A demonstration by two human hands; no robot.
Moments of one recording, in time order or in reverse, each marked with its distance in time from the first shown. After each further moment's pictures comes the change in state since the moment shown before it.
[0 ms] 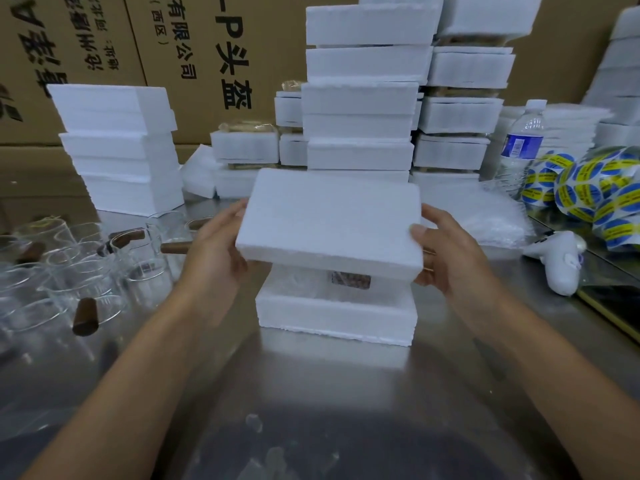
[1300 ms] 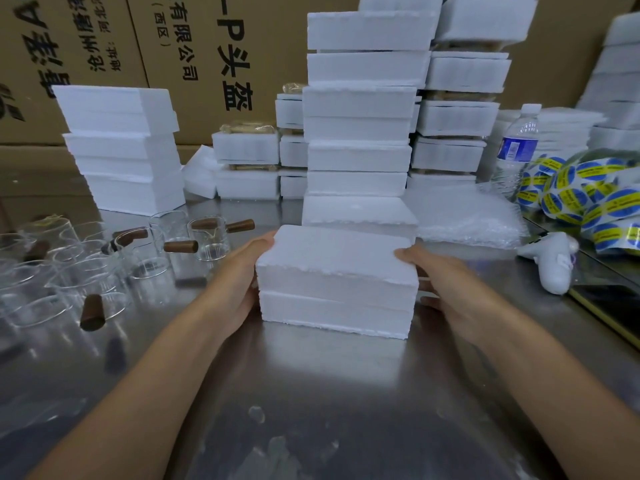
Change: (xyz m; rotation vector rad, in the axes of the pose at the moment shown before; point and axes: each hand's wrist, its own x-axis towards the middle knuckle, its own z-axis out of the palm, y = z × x) left_hand -0.002 -0.023 0.000 0.241 -0.031 -0.222; right_hand -0.007 0.012 -0.003 -0.208 0.117 0.345
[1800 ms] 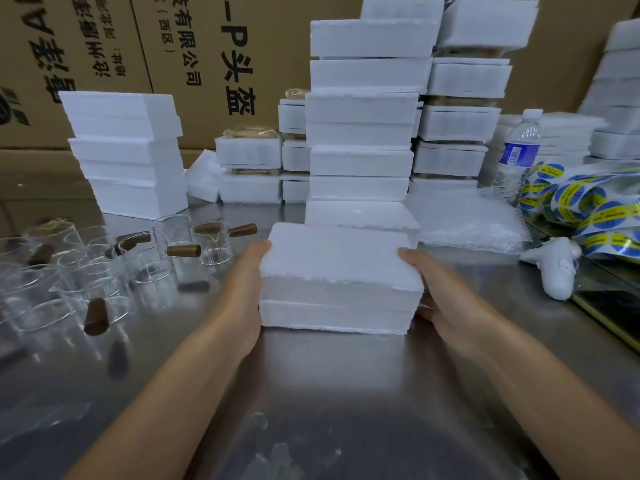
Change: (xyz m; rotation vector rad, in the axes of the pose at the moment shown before) left_hand -0.011 -0.002 0.016 -0.144 0.221 -0.090; right_hand -0.007 0.005 0.010 0.130 -0.054 0.026
